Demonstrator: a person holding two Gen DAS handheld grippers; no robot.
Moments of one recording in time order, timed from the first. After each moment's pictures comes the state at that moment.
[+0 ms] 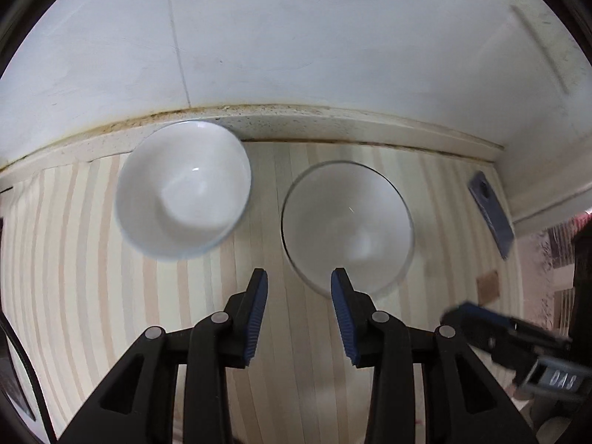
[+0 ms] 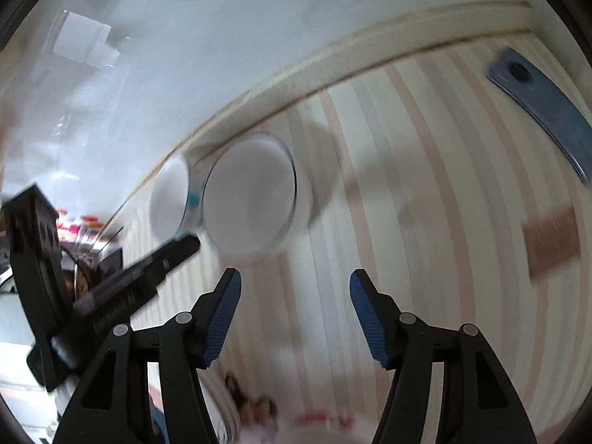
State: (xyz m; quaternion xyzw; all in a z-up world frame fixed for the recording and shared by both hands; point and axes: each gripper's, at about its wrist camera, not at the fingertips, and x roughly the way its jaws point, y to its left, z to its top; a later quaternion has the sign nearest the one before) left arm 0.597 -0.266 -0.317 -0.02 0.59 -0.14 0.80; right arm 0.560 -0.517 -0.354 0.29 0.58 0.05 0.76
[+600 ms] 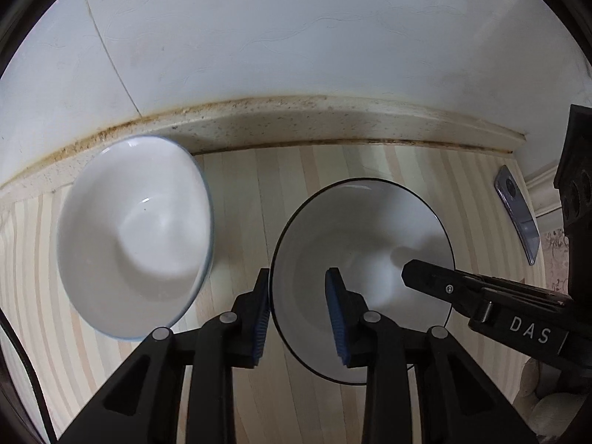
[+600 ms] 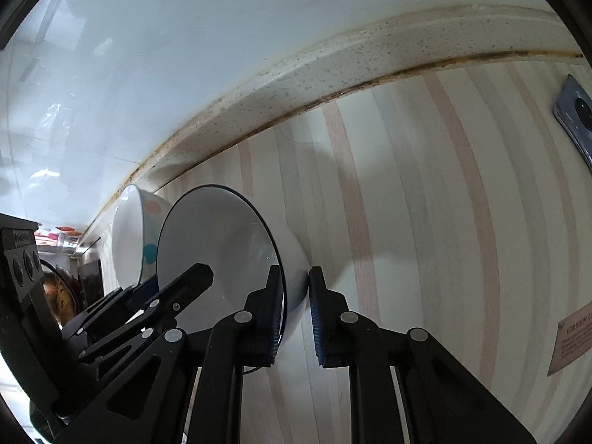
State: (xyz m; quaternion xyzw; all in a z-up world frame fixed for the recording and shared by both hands) left arm 0.620 -0.294 -0.353 0.02 0.59 -0.15 0.79; right arm 0.618 -0.511 -0.401 0.27 0.60 0.06 0.75
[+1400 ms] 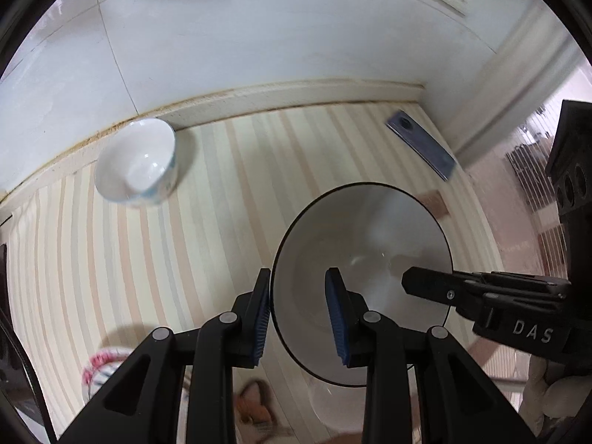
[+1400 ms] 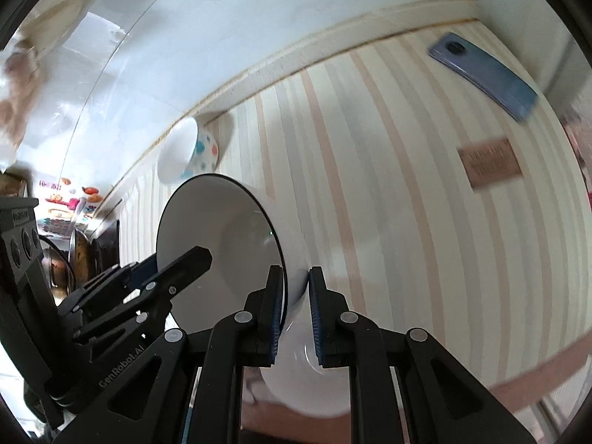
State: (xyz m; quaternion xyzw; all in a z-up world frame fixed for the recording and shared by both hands) left arm 0.475 -0.306 -0.266 0.06 0.56 -0.23 0.79; right arm 0.421 -0.516 -0.311 0.27 0.58 0.03 0.77
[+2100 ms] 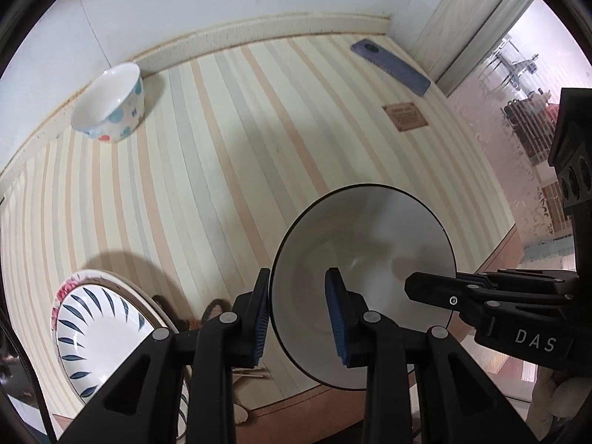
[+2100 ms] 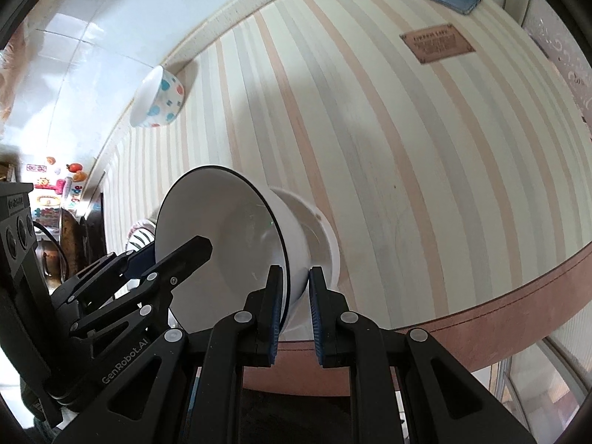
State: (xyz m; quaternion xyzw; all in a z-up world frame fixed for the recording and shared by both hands) left arm 0.398 -0.318 -0.309 0.11 0.60 -0.25 0.75; right arm 0.325 -0.509 -0.361 0.30 0.62 0.01 0.73
